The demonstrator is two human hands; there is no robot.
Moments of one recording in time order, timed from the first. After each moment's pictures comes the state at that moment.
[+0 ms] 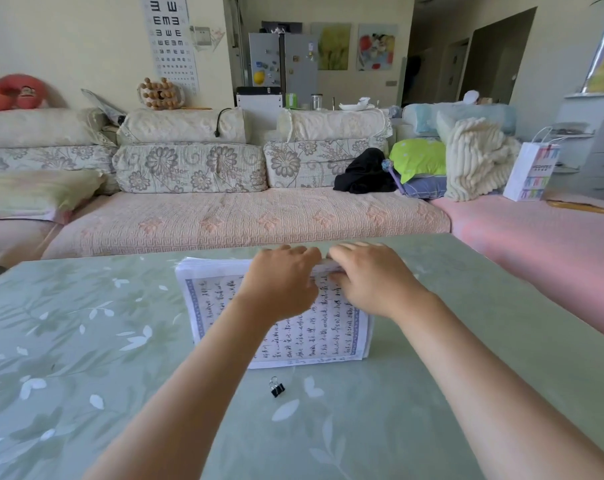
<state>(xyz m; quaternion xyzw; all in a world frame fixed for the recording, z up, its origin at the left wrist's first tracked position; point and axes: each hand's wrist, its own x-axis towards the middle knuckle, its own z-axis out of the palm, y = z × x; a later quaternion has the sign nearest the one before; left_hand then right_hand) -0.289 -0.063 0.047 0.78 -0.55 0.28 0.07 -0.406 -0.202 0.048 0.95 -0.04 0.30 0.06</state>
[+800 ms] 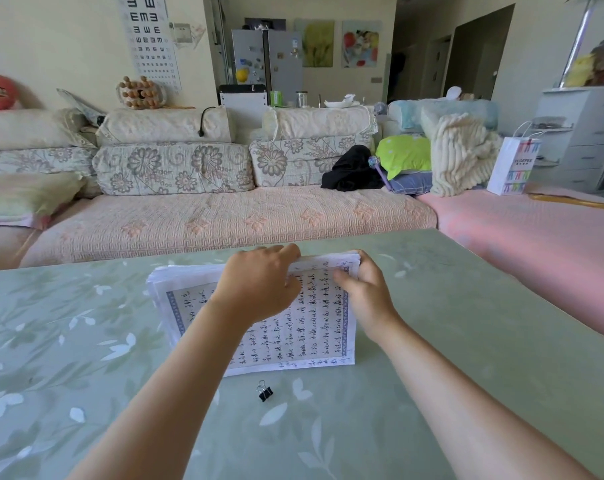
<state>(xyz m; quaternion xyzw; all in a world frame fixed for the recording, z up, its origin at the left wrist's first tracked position) -0.278 -0.061 0.048 0.78 -0.55 0.30 0.09 -0.402 -0.205 -0.006 0.68 -0.16 0.39 -0.60</state>
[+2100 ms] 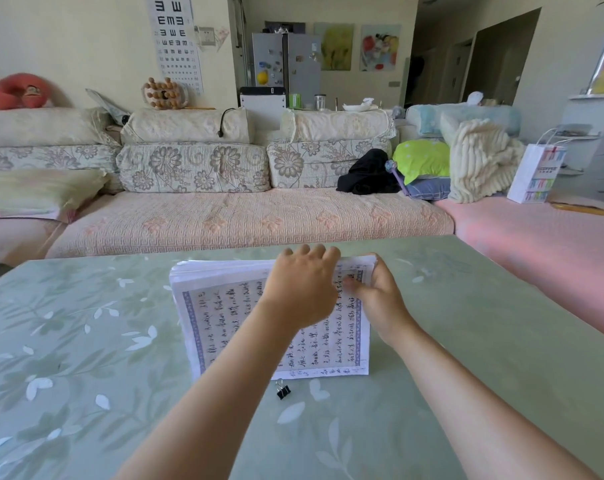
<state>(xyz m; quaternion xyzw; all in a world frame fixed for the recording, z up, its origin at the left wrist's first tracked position) -0.304 -0.076 0.044 0.79 -0.55 0.28 0.06 -0.393 -0.205 -0.011 0.70 -0.13 0.37 -0.60</state>
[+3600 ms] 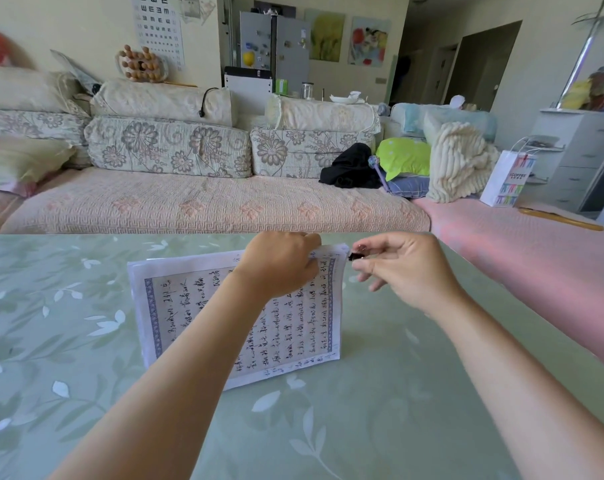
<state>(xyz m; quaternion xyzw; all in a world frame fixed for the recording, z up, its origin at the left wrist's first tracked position) -0.277 -0.086 0.049 0.76 -0.58 0.28 0.09 -0.457 -0.202 0.062 0.78 -0.15 0.33 -0.50</state>
